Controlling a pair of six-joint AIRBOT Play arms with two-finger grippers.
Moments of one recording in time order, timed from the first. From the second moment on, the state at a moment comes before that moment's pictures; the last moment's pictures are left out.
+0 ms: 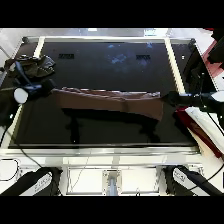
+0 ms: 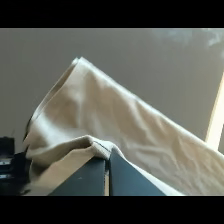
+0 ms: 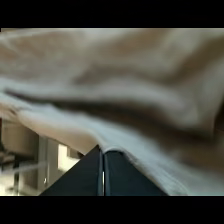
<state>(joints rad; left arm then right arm) 0.01 -1.12 1.01 1.47 -0.69 -1.96 -0.26 -1.12 0.97 -0.72 1.12 1.17</state>
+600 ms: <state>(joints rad) -0.05 -1.53 1.15 1.47 -0.55 -1.89 -0.13 -1.60 1.15 -0.78 0.90 1.18</state>
